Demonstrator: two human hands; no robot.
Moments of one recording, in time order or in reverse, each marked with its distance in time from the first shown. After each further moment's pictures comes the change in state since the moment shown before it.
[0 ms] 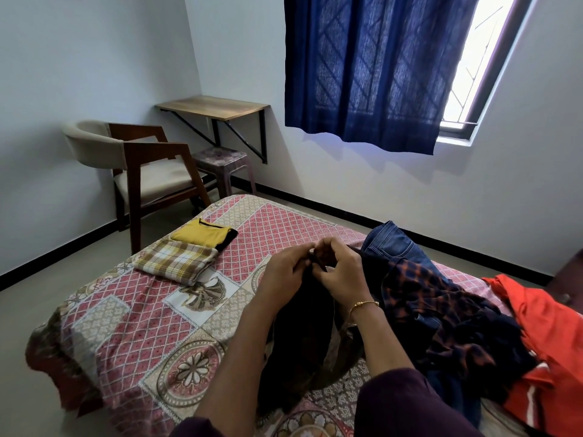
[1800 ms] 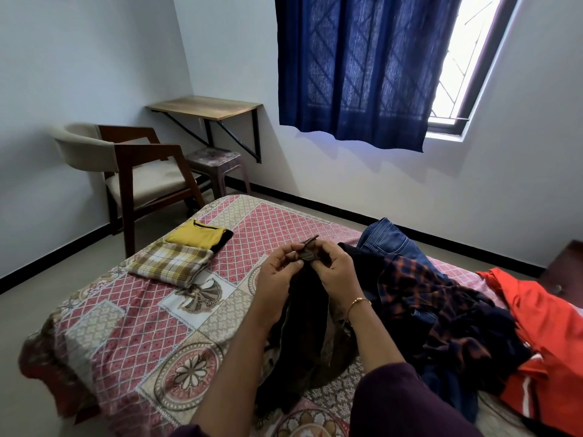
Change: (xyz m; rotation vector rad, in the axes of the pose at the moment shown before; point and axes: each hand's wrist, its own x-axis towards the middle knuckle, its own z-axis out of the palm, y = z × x) left_hand -0.010 0.005 0.010 -0.951 0.071 -0.421; right_hand 0.001 0.007 0.005 0.141 -0.013 0.168
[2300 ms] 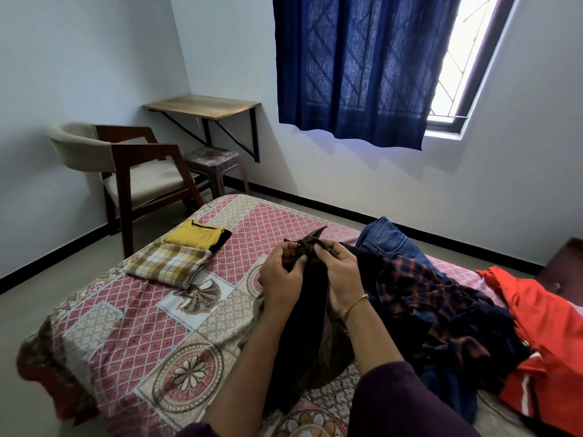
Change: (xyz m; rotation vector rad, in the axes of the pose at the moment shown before) left_hand 0.005 -0.002 0.020 0.592 0.350 0.237; right_hand -0.002 -0.015 0.004 0.790 0.169 0.440
